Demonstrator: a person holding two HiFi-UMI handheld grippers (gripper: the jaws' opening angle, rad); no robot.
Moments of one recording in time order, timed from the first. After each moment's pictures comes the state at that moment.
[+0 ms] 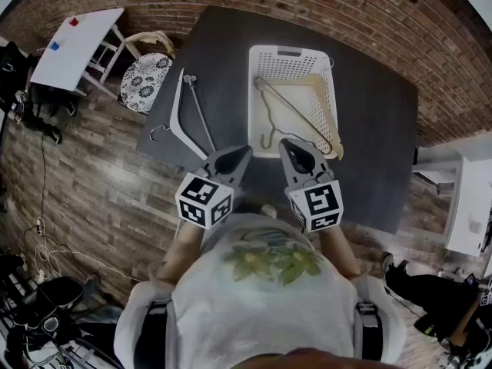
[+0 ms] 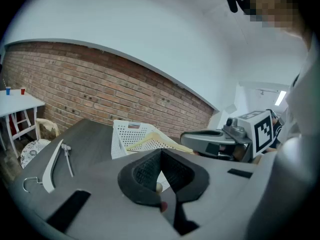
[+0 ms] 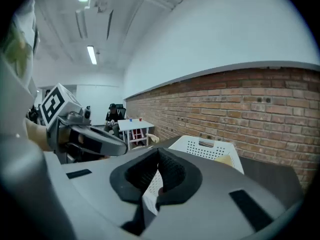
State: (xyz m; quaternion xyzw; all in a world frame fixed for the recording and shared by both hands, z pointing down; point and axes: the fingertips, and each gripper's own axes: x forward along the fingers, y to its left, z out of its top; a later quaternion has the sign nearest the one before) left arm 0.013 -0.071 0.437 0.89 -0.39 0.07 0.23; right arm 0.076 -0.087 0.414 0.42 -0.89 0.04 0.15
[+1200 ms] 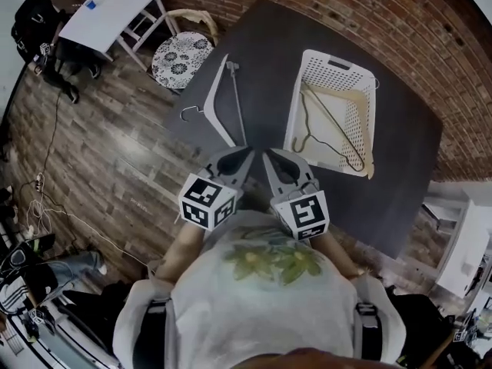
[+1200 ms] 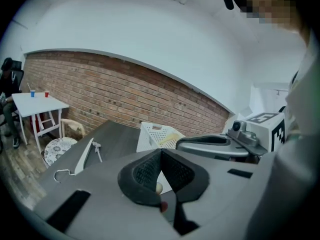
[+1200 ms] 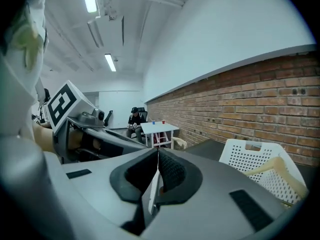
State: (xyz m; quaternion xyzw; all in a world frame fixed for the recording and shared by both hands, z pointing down) left arm -0.073 -0.054 0.444 0.85 -0.48 0.07 0.23; right arm -0.052 -0.053 0.424 0.30 -0.94 0.05 0.13
